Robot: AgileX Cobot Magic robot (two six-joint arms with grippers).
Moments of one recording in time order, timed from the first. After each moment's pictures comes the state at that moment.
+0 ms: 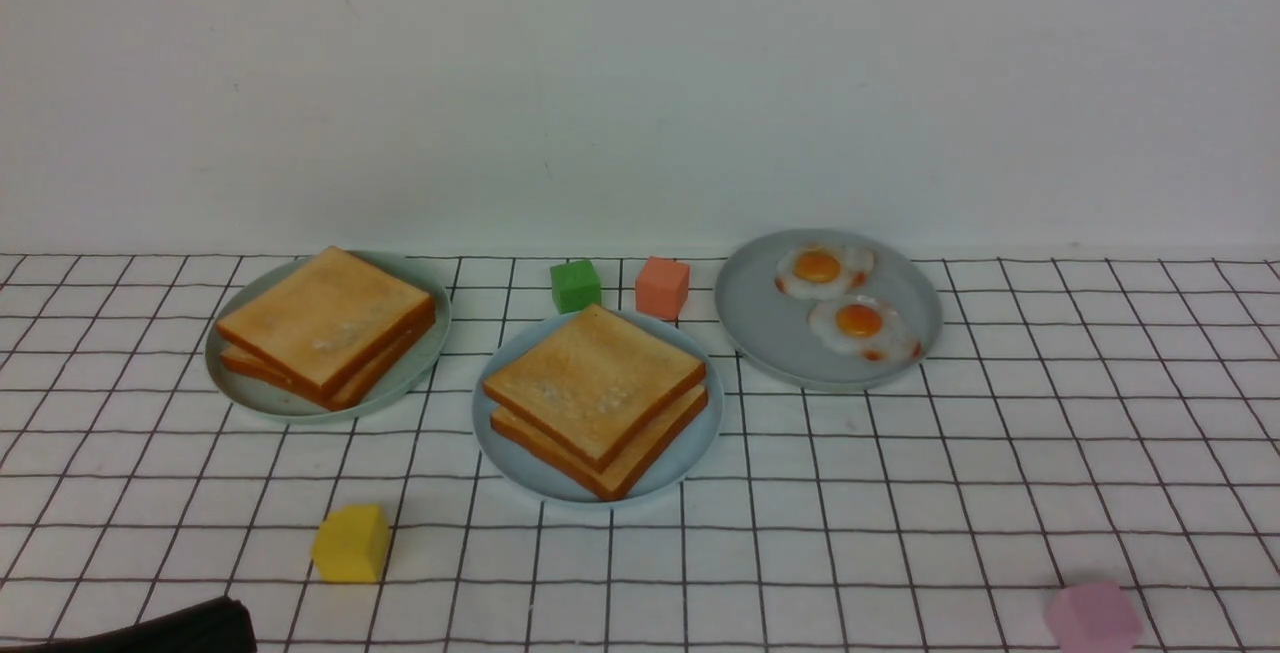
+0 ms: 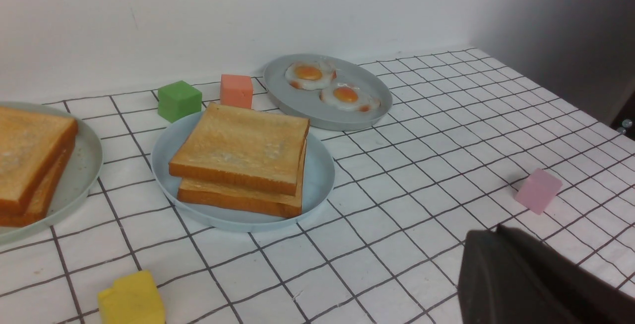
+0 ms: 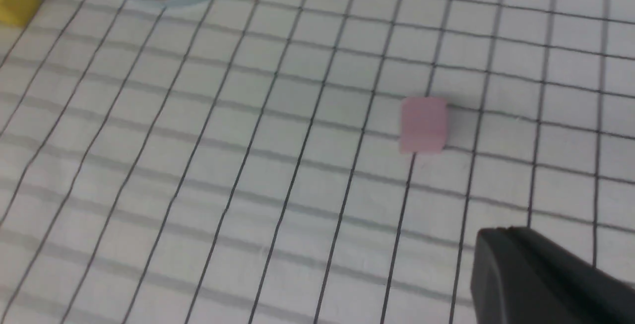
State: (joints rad) right arm 0.39 0.28 -0.66 -0.07 1.11 0.20; left arm -0.61 0.28 -0.24 -0.21 0.19 -0.01
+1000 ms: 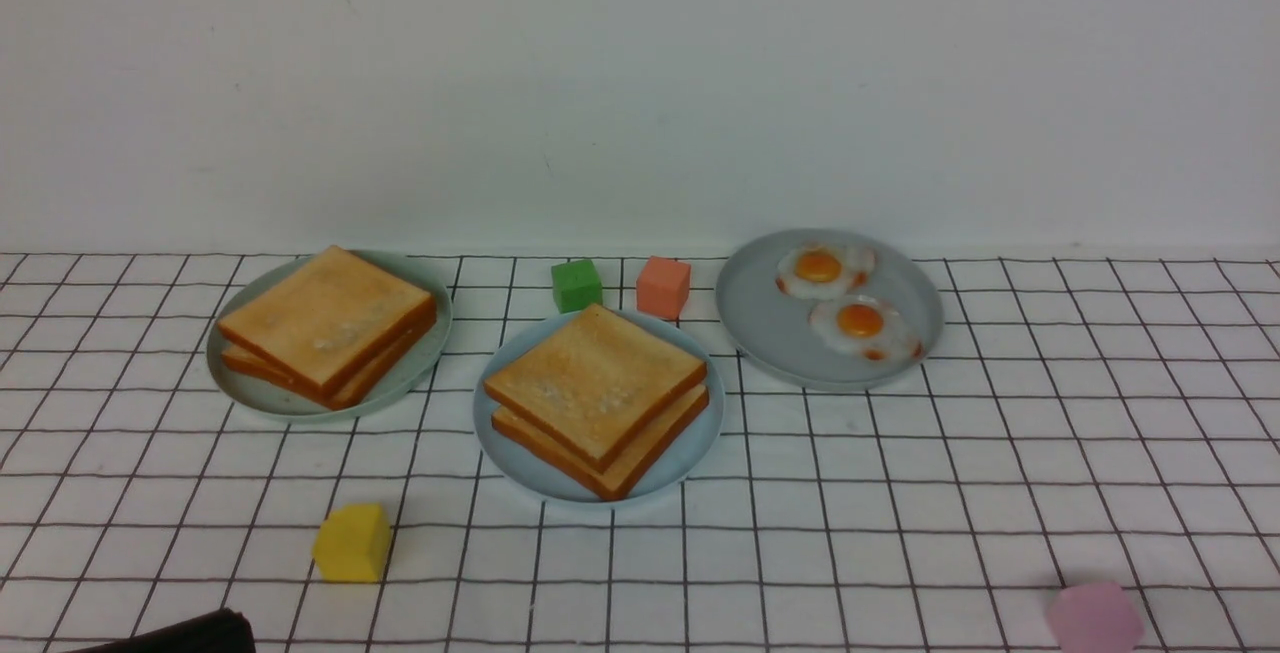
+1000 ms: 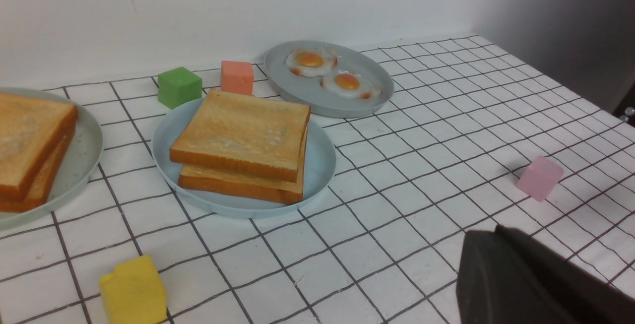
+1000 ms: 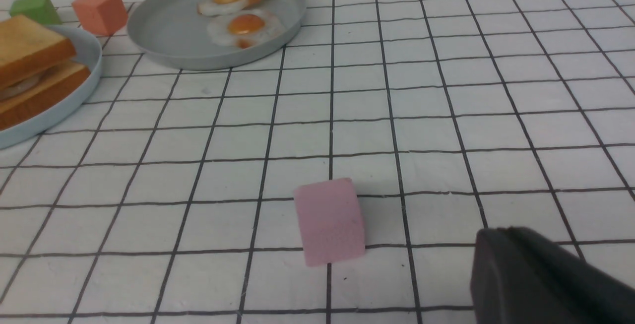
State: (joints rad) right arm 0.01 -0.01 0.02 0.06 0.39 0.00; left arm -0.61 0.28 -0.24 -0.21 0.21 -0.01
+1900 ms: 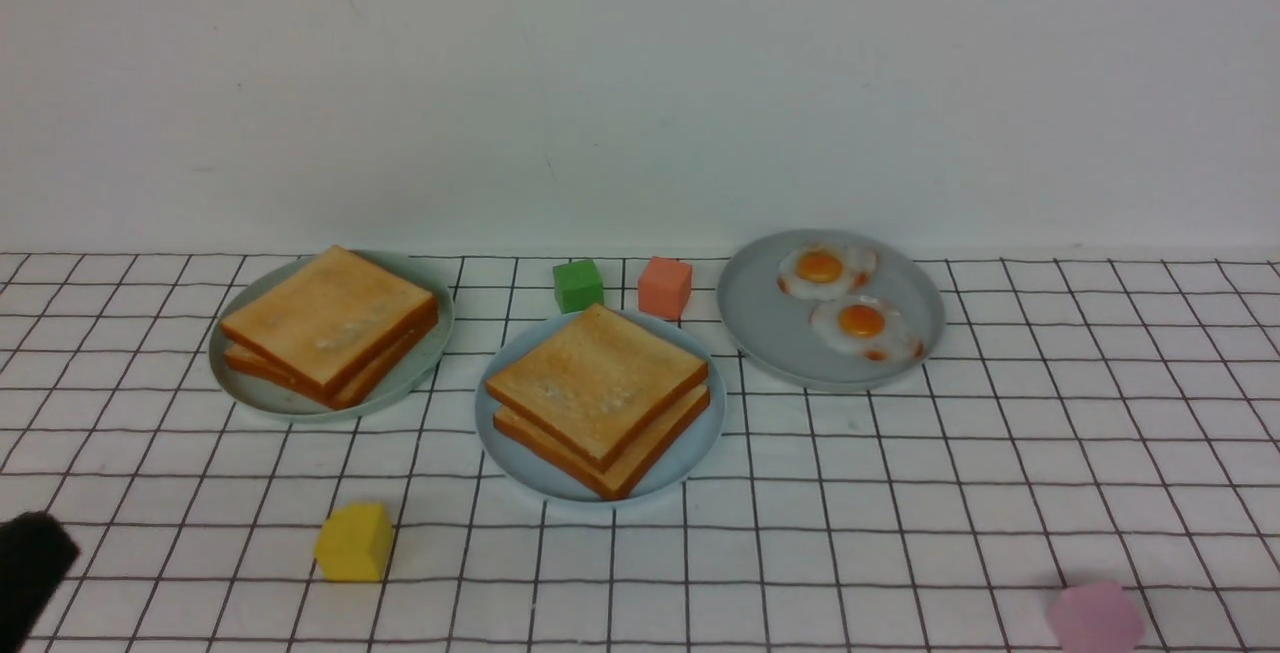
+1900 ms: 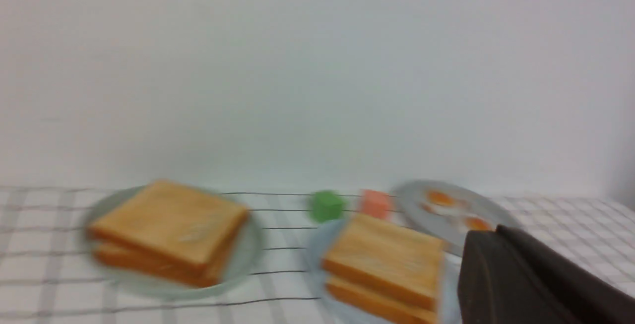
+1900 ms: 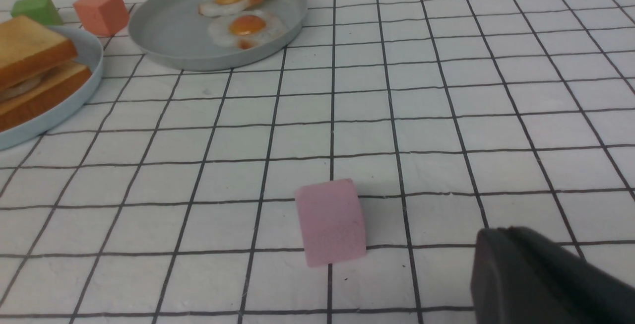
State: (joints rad) right arm 0.01 -0.01 0.02 0.06 0.39 0.00; left arm -0.26 0.07 -0.11 -0.14 0.06 -0.11
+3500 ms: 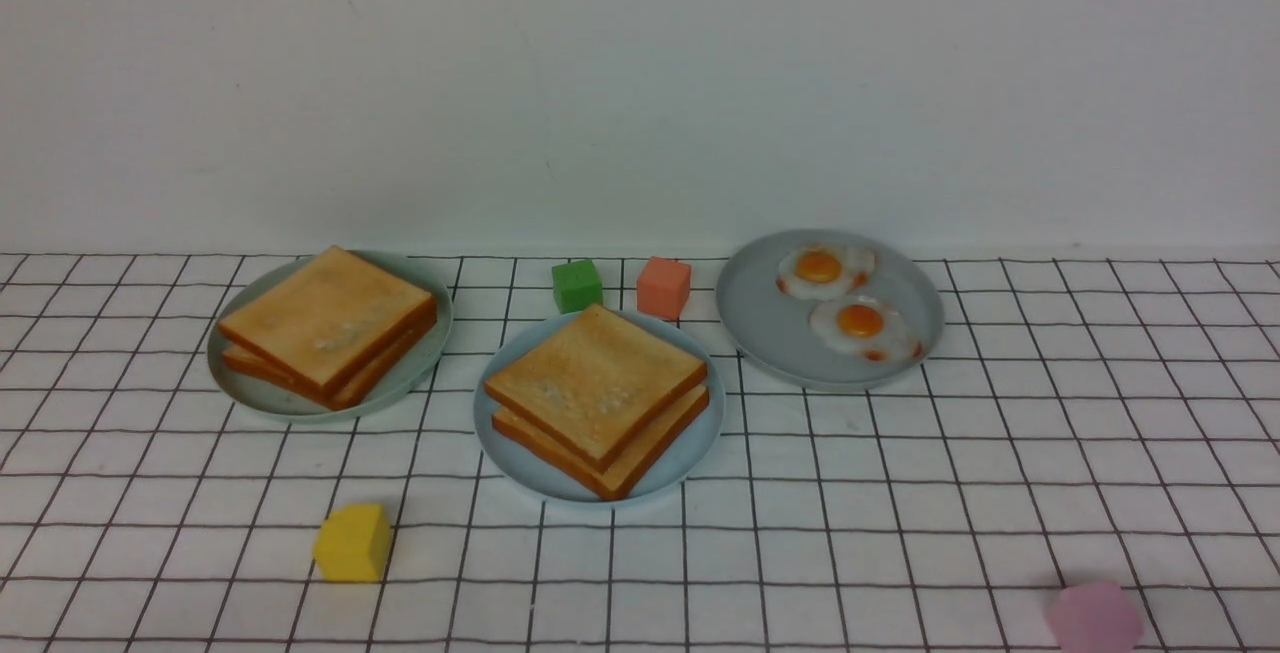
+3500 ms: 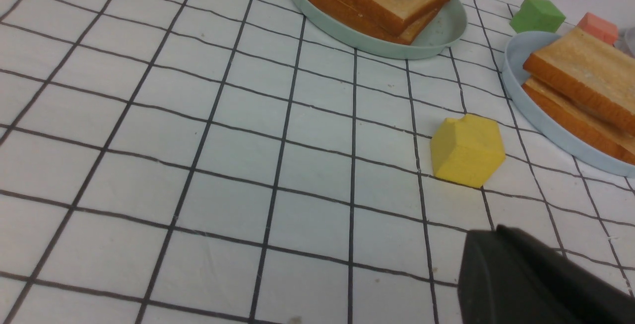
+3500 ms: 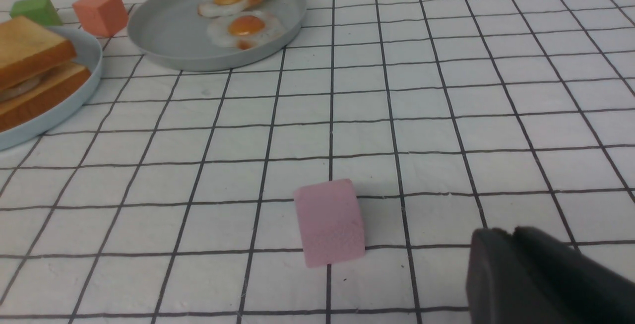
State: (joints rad) right arm 0.01 -0.01 0.02 0.06 0.39 0.00; left arm -0.02 -0.01 0.03 -0.10 0.39 -0.22
